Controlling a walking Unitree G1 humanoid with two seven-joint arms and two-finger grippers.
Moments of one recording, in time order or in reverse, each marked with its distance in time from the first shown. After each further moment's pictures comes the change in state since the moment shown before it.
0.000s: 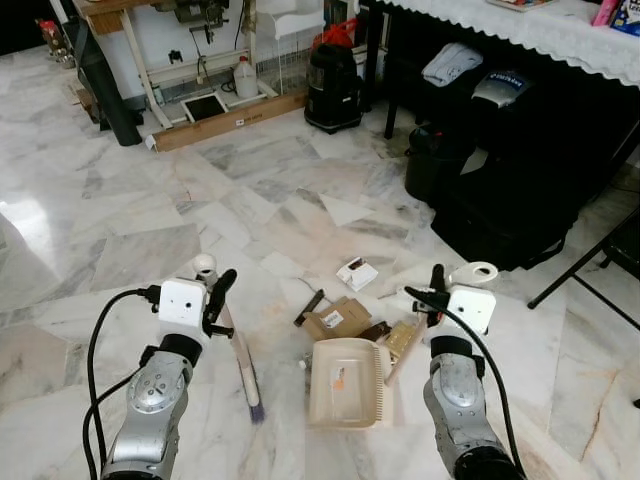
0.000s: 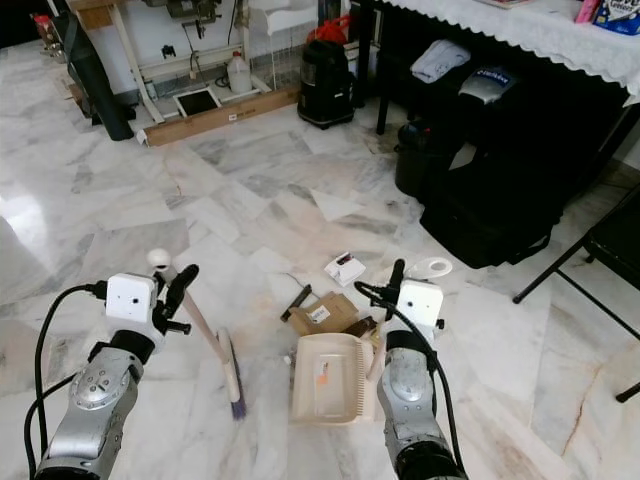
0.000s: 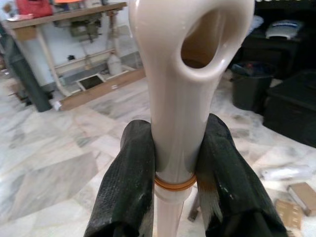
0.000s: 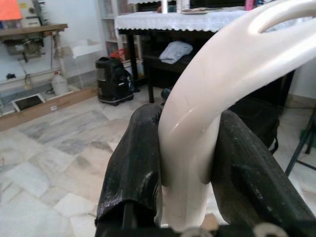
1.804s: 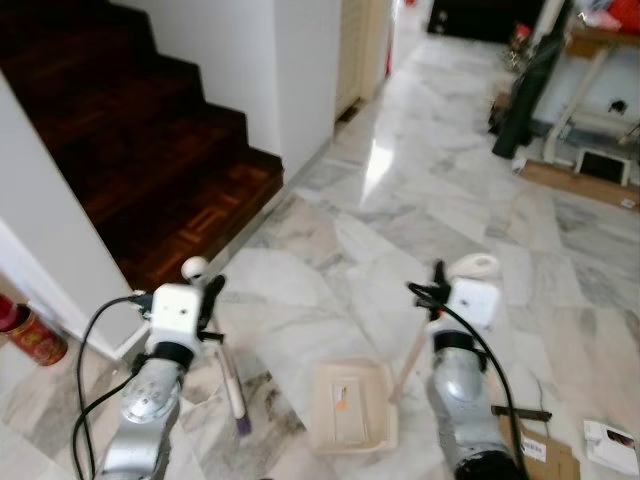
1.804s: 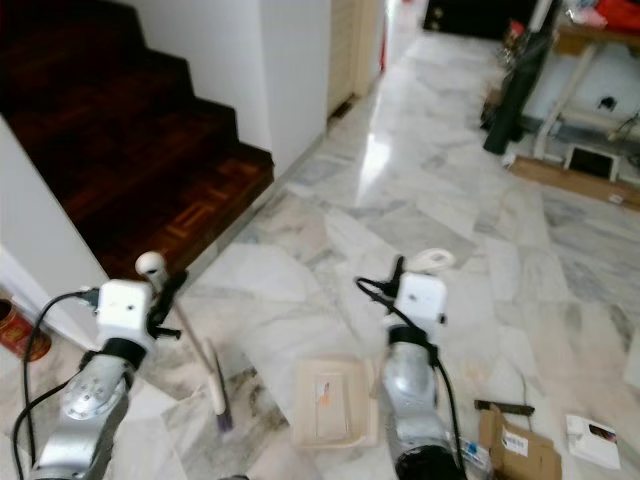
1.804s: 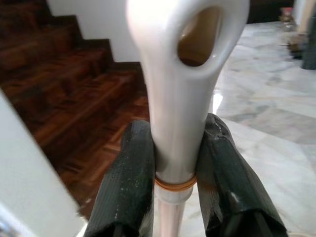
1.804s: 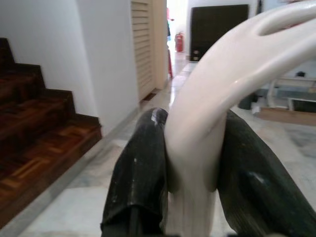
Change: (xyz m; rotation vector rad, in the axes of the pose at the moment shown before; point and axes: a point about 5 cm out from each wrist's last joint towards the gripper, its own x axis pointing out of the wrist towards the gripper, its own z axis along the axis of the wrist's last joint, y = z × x) left arm -0.010 0.006 -0.006 0.051 0.047 0.045; right arm 0.001 0.009 0.012 0.010 0.019 0.045
